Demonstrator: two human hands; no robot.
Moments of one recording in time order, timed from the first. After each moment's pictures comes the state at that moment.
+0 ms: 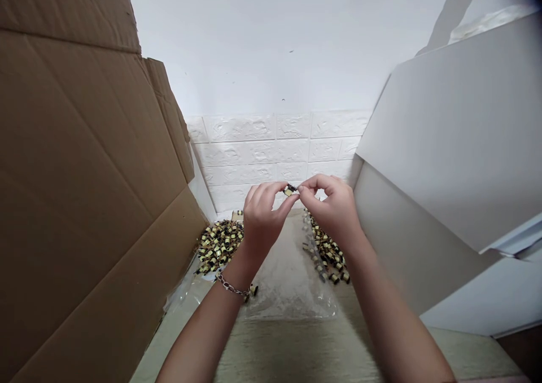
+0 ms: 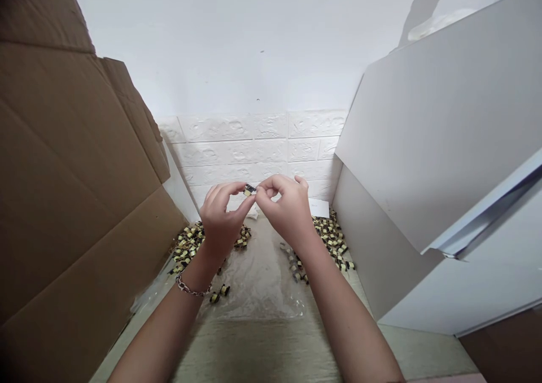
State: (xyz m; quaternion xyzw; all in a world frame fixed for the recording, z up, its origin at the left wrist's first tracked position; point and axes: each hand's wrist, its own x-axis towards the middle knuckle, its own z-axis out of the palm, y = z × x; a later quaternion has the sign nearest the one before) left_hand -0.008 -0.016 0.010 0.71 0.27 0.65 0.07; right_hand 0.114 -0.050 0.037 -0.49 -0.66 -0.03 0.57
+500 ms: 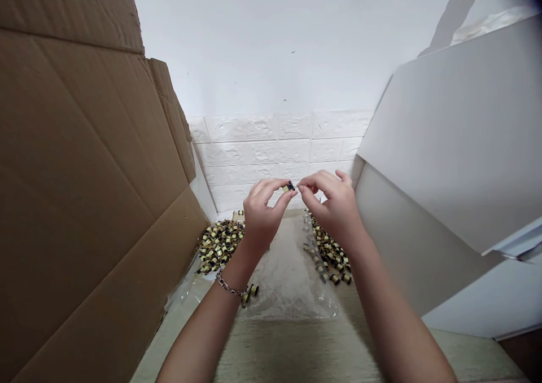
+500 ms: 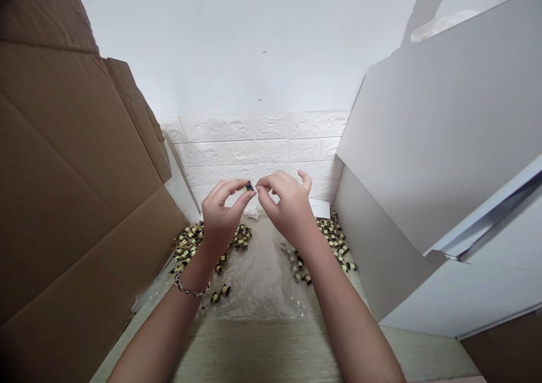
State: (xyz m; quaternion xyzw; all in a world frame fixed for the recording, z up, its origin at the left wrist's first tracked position) left_hand -0.008 -0.018 0.020 0.69 0.27 0.66 0.16; right_hand 0.117 -0.050 0.037 -0.48 -0.71 -0.12 0.50
